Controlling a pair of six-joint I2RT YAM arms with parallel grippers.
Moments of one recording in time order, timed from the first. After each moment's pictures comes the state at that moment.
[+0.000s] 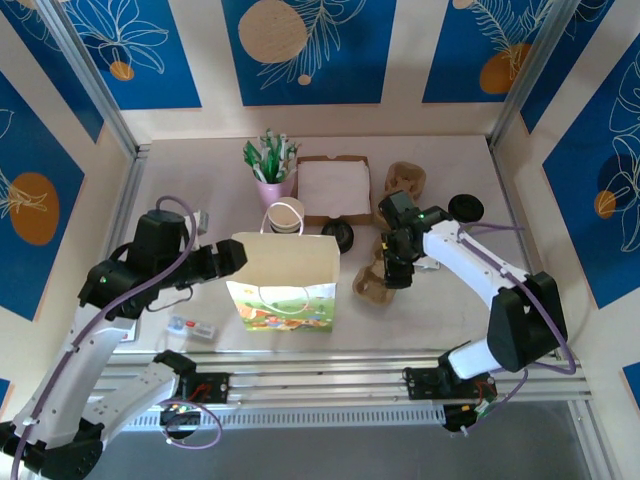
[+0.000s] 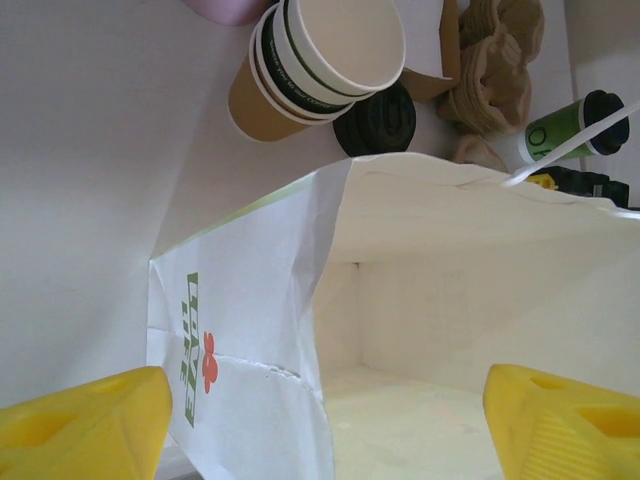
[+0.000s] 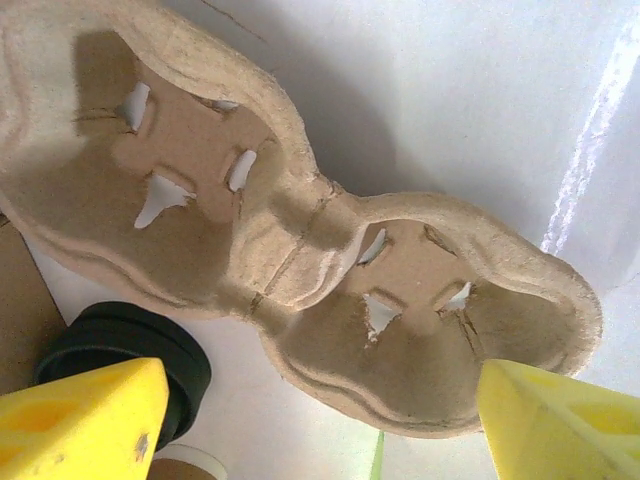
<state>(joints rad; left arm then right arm) -0.44 0.84 1.13 -1.07 0.22 -0.65 0.45 1.44 1.06 -0.98 -0.02 2.00</state>
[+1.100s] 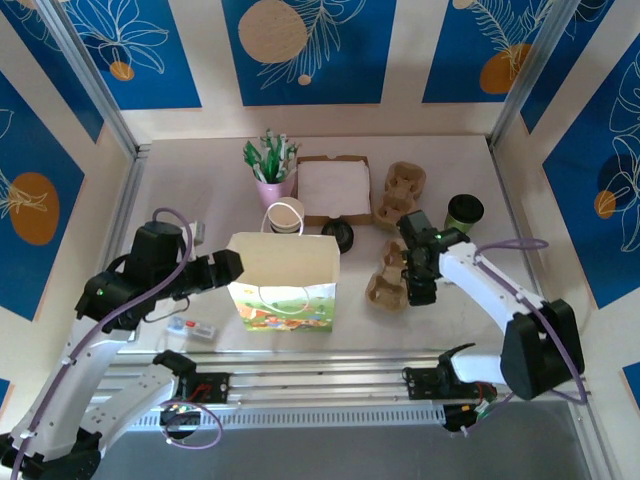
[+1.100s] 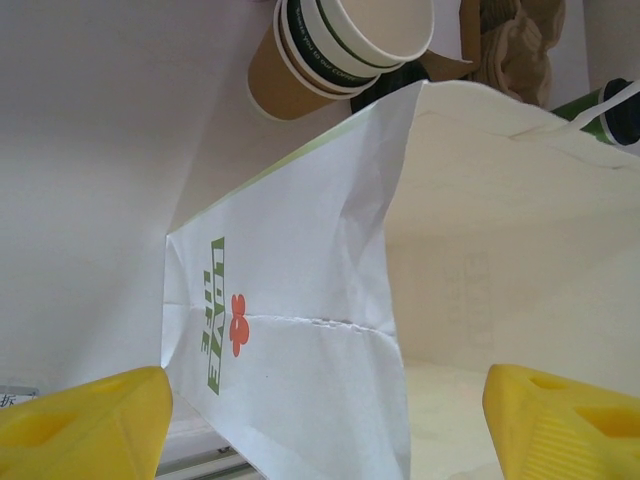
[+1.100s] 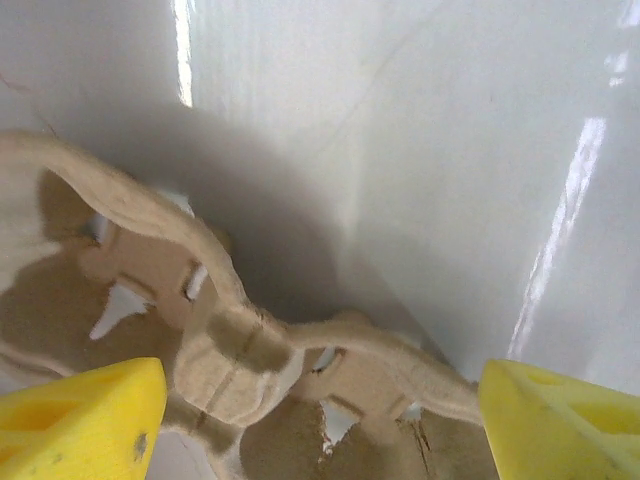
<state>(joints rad) -0.44 0.77 1.07 -1.10 0.21 -0.66 0.35 1.26 0.84 -0.97 0.11 1.85</state>
